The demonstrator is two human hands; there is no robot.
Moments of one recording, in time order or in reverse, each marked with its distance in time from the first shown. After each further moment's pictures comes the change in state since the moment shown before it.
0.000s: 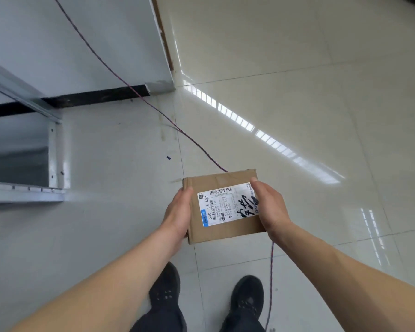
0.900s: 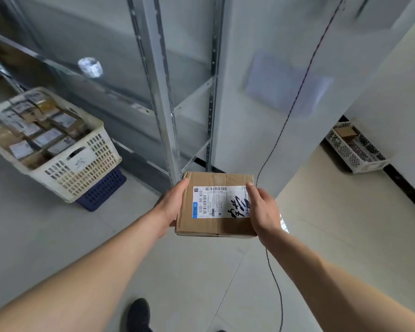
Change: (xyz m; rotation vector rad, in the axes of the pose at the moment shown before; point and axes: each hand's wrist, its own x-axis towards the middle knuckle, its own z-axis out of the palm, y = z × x) left_hand -0.497 0.083 -0.293 -0.438 0.423 0.334; right_hand -0.462 -0.320 0.086 -0.354 -0.373 -0.685
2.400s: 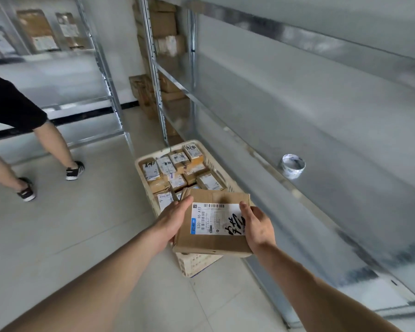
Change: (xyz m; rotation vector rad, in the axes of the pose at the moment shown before) left_hand 0.192 0.059 -0.666 -0.147 0.334 -0.042; right_hand 0.039 -0.369 0.644 -0.166 -0.412 -0.187
